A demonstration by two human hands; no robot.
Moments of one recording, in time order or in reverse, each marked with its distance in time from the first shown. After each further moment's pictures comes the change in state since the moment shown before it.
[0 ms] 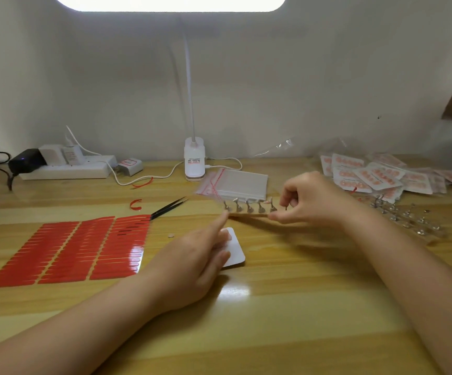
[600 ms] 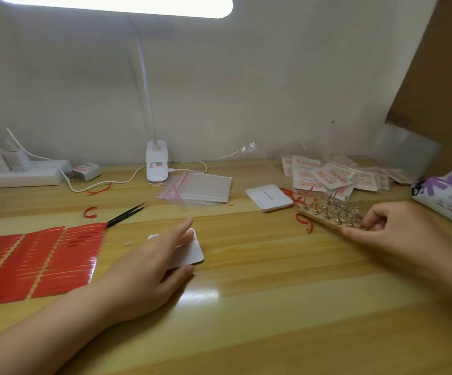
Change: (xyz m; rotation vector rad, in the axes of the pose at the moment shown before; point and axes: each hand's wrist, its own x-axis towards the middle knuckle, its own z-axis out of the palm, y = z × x) left_hand 0.006 -0.012 0.009 0.079 -0.045 -0.035; right_hand -0.128 0.094 -0.056 -0.072 0.221 0.469
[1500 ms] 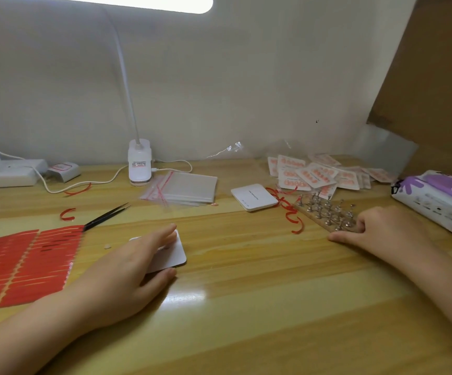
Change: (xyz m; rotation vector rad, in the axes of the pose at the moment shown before) left_hand -0.002 0.002 -0.004 0.012 -0.003 -0.010; right_hand 0.010 0.017 0.006 -0.493 -0.034 0.073
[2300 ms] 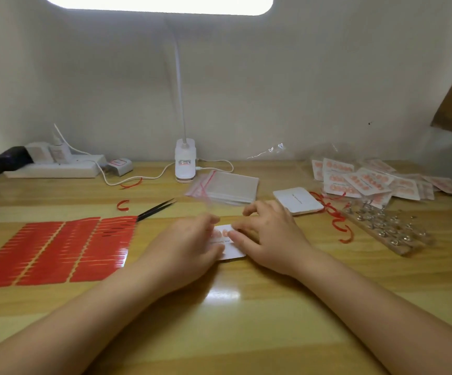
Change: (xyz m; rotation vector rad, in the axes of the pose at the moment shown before) left_hand 0.024 0.013 -0.003 -0.011 0.135 -0.158; right_hand -0.011 -0.208 0.015 0.483 0.026 -0.630
